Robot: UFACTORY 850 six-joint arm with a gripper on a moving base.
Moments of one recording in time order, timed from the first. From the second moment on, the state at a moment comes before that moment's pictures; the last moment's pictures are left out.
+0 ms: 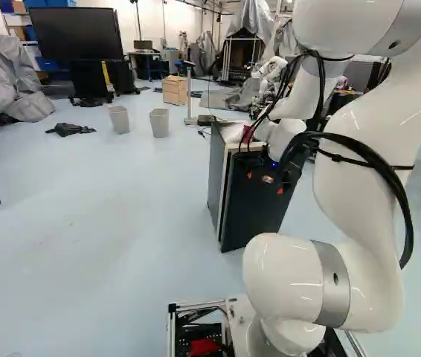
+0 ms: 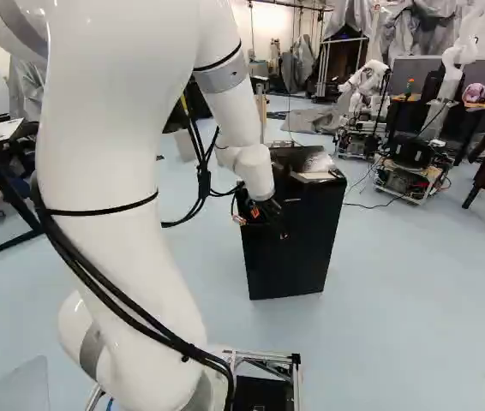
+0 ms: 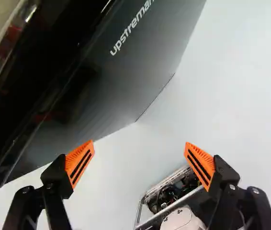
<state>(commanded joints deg) -19.7 -15.1 -41.5 19.0 -4.8 3.0</state>
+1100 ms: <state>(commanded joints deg) -16.3 -13.9 -40.0 19.0 7.6 3.0</state>
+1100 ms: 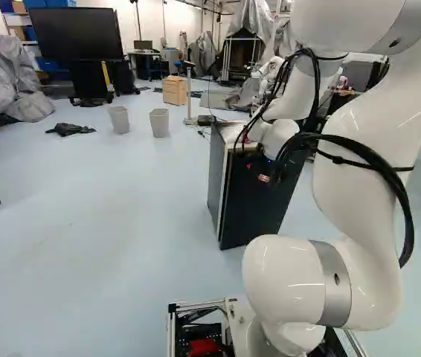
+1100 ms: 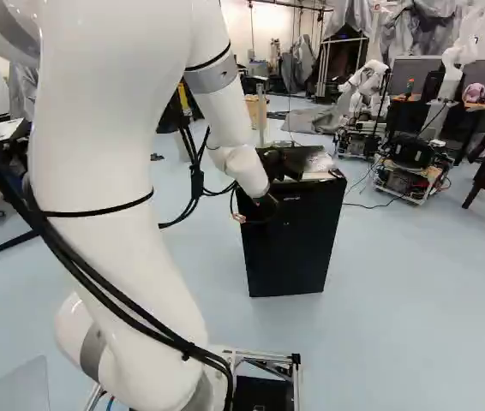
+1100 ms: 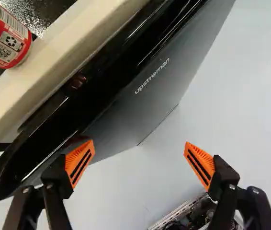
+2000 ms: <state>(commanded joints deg) -12.7 -12.7 -38.5 19.0 10.9 3.0</state>
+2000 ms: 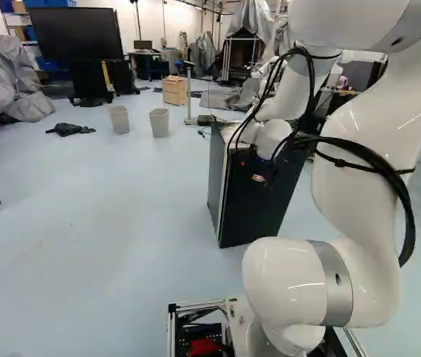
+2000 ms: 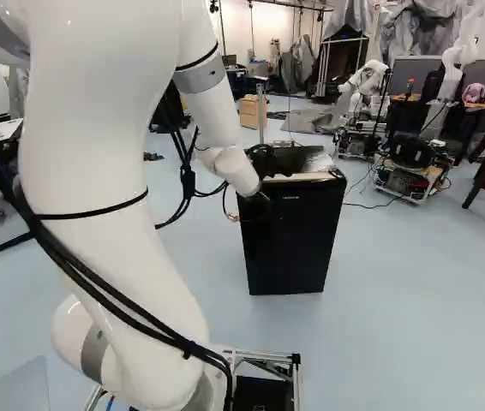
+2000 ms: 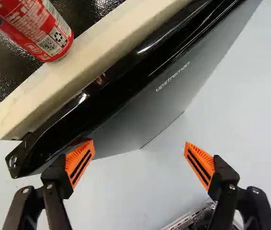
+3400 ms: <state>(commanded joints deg) -8.6 -12.7 -38.5 19.0 10.9 3.0</state>
